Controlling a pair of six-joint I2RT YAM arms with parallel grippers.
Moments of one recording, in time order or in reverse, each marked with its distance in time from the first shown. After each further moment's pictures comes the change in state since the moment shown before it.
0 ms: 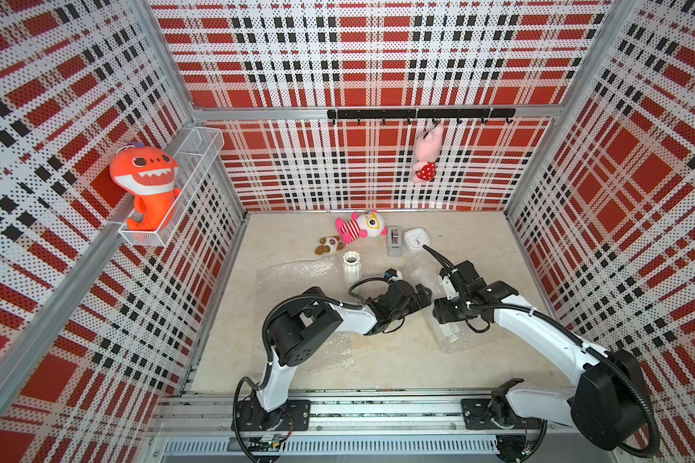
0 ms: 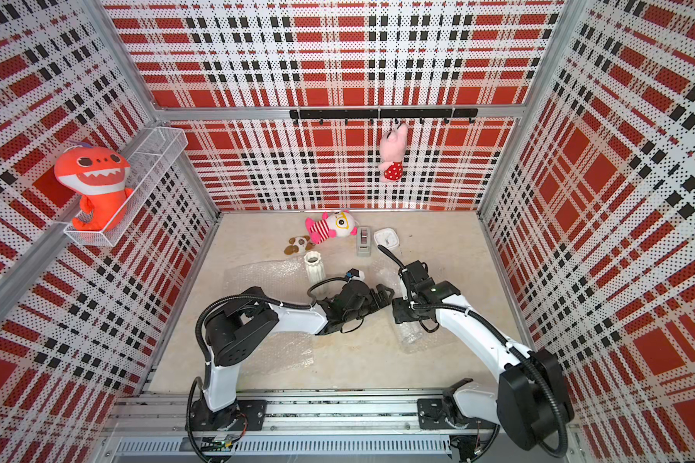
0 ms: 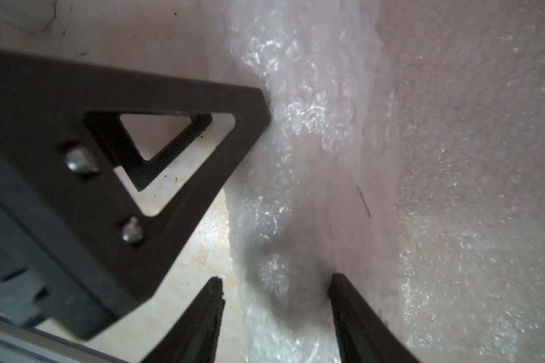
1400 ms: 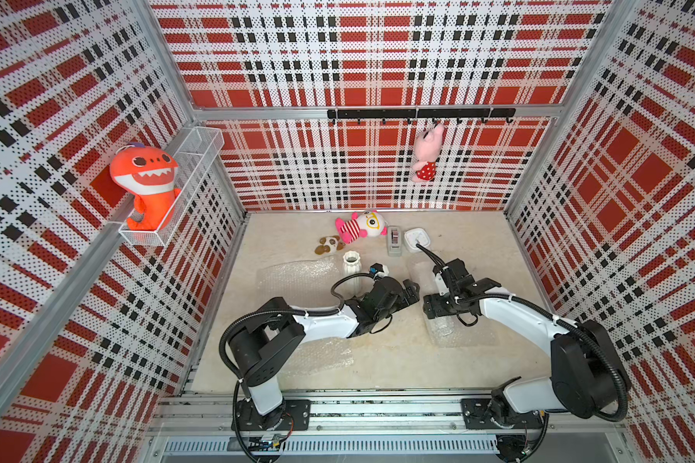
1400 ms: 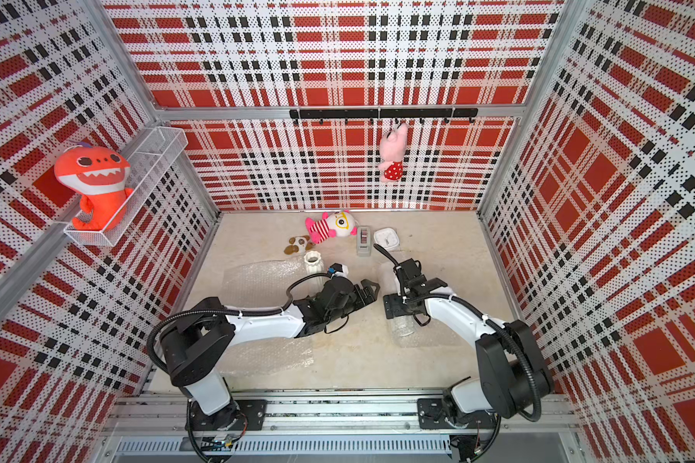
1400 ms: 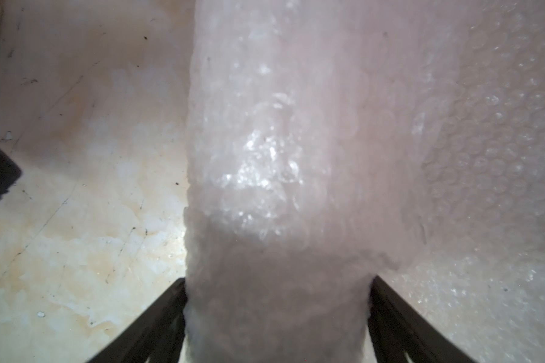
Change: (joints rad) left arm 0.010 -0.281 -0.133 -0.149 -0.084 0.027; right arm -0.010 0.169 -0.018 0.198 -0.007 -0.042
